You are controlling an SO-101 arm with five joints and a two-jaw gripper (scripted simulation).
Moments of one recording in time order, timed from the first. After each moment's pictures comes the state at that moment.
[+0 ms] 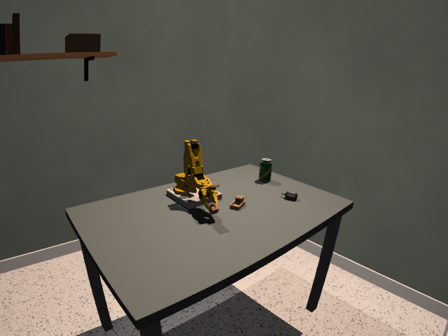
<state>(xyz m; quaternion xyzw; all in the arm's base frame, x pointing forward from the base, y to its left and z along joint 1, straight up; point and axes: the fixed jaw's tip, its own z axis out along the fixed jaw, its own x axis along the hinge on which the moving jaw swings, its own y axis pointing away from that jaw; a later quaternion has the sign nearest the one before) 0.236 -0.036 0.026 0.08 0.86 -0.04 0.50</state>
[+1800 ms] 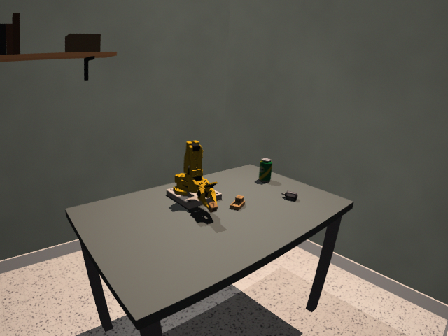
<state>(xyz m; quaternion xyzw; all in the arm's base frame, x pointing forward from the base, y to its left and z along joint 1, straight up) 0.231 -0.037 0.033 0.08 0.83 -0.05 0.55</state>
